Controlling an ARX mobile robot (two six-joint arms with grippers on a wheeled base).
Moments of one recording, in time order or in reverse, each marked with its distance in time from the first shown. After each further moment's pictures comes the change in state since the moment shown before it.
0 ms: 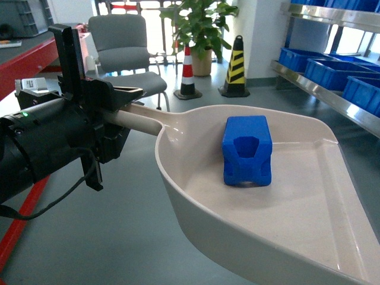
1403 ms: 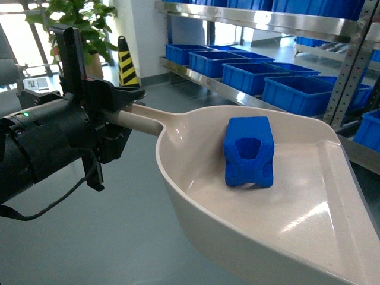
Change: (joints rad) left arm 0.000 0.000 0.000 0.000 0.004 0.000; right arm 0.000 0.000 0.000 0.000 0.000 0.000
